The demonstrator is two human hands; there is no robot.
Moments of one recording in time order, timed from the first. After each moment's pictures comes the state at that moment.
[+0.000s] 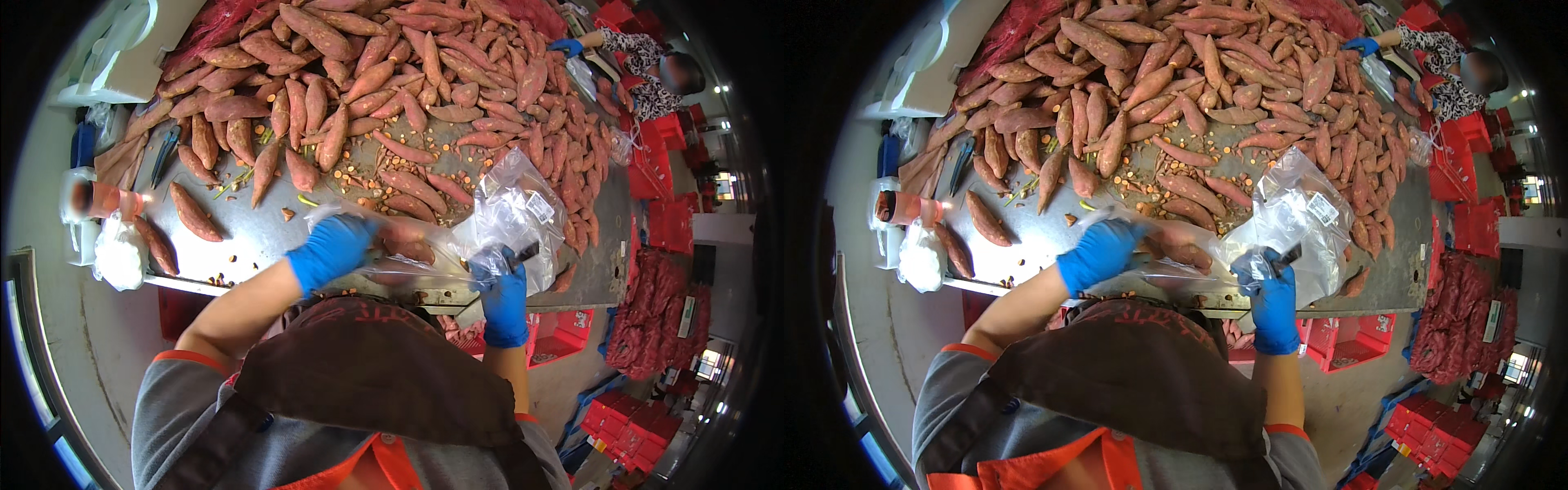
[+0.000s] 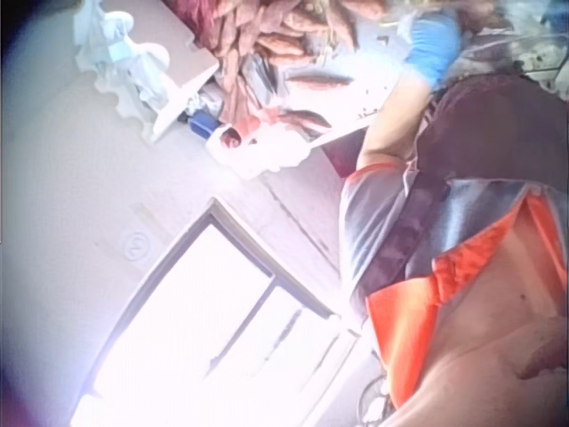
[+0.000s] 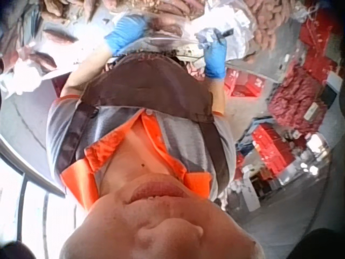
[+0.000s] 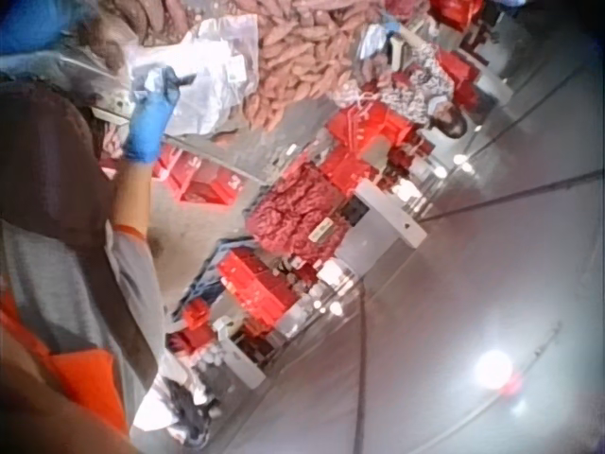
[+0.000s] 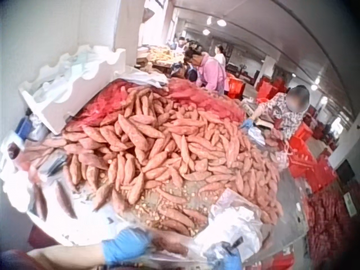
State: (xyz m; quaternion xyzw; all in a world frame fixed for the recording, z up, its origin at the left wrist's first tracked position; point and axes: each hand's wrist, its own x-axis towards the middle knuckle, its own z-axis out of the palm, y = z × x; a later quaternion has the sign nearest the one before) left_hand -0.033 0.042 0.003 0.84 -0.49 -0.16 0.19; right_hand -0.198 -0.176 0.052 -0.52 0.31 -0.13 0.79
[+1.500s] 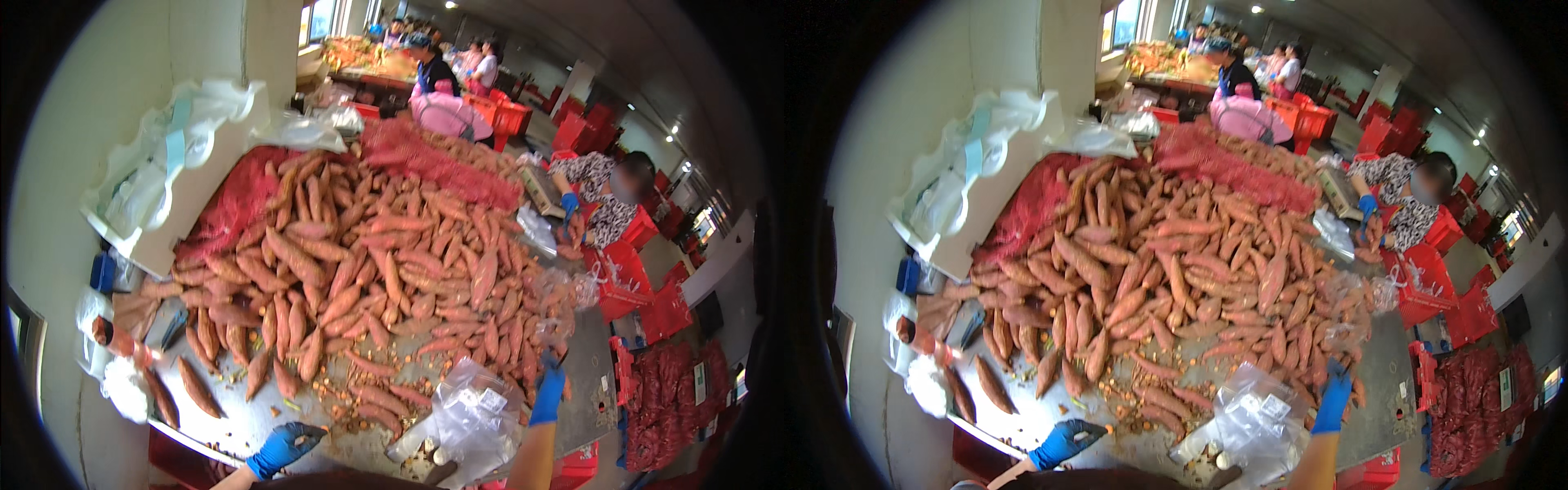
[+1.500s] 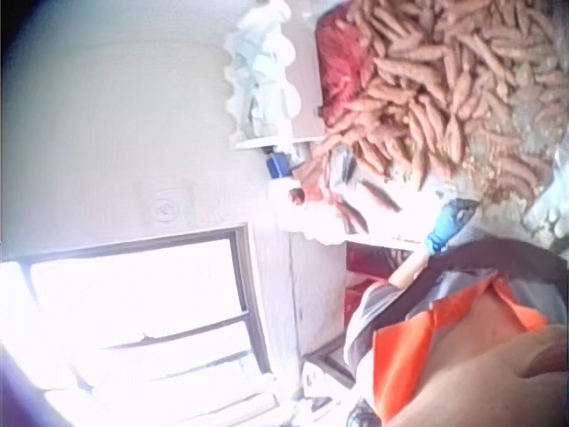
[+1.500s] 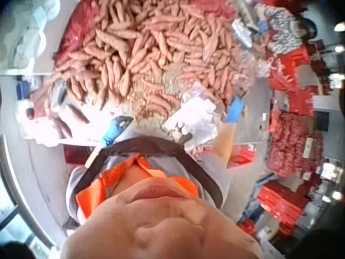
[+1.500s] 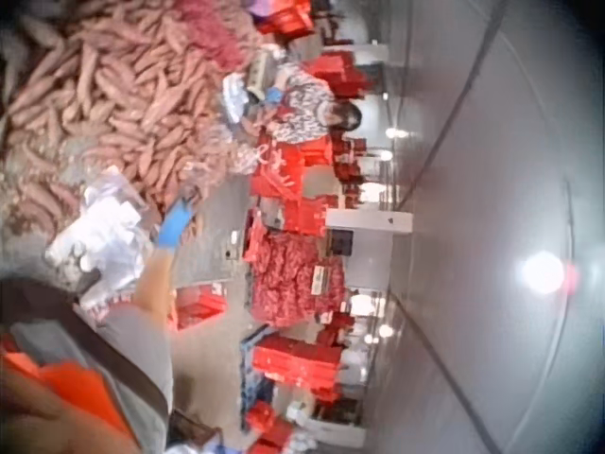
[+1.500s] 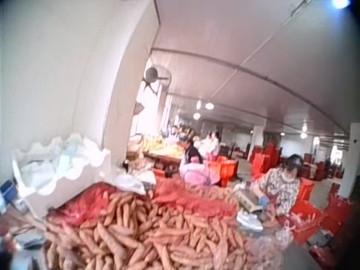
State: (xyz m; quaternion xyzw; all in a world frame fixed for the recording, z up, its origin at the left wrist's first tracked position) left_hand -0.038 0.091 0.003 0.81 -0.29 -0.17 0.48; right_hand -0.143 -0.492 -0.017 -0.59 0.40 -0.33 0.62
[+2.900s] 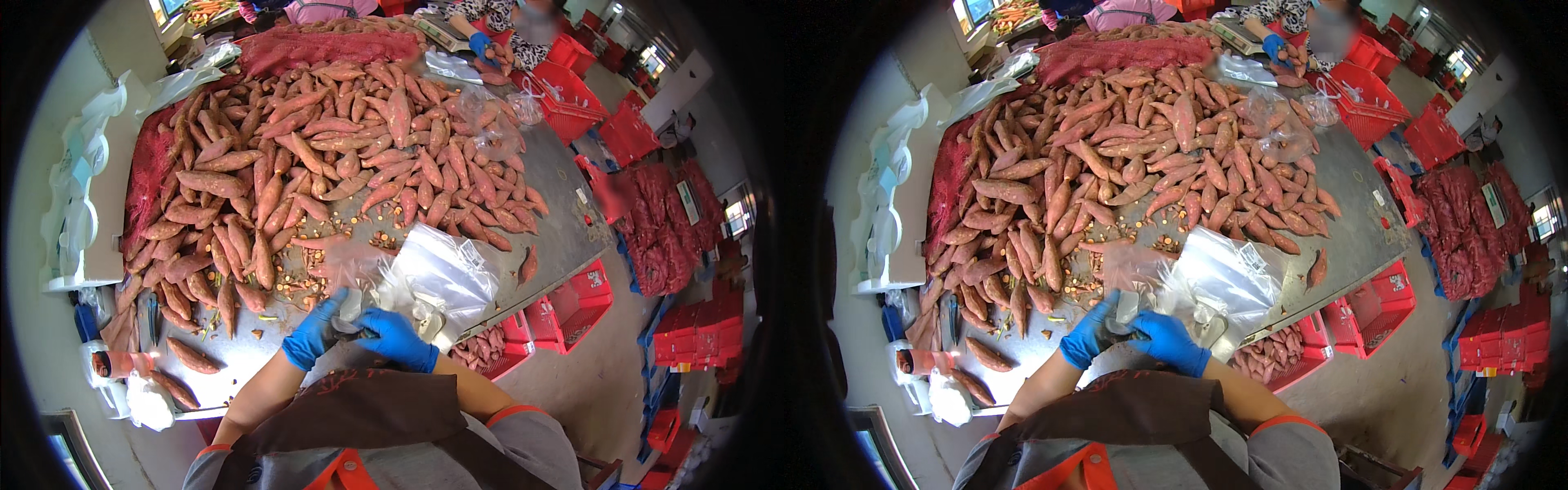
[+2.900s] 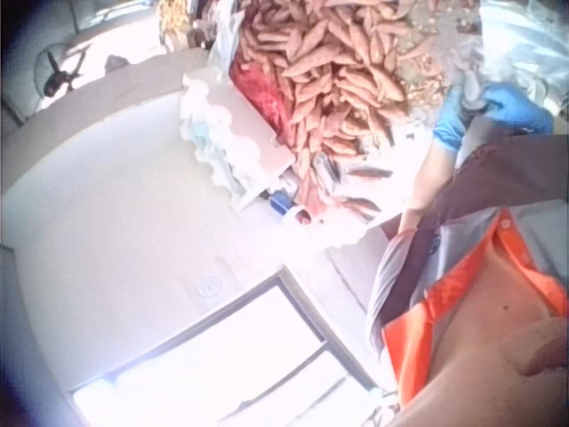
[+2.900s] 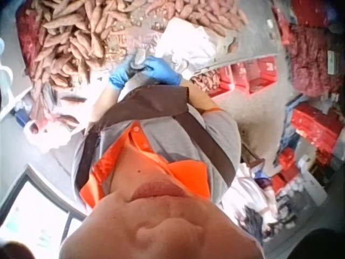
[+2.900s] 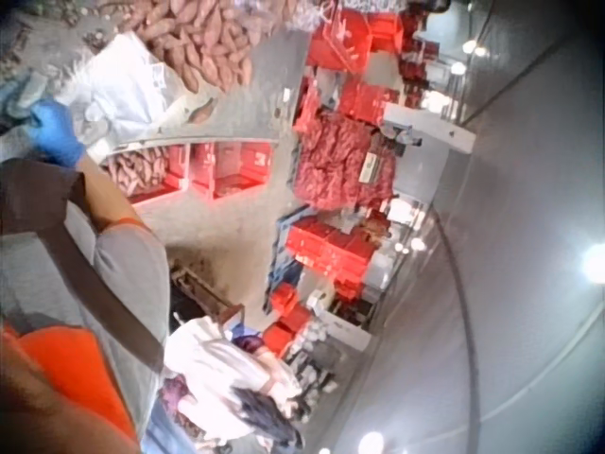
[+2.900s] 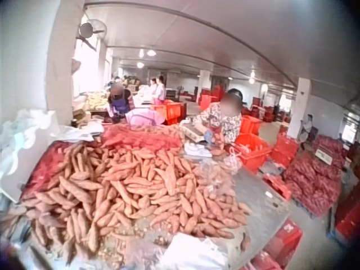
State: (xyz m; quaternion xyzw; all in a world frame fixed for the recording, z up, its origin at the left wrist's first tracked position) left_hand -0.046 -0.031 -0.010 0.32 0.06 -0.67 0.67; right_hand -0.186 -0.157 0.002 -0.88 0.04 -0.06 0.48
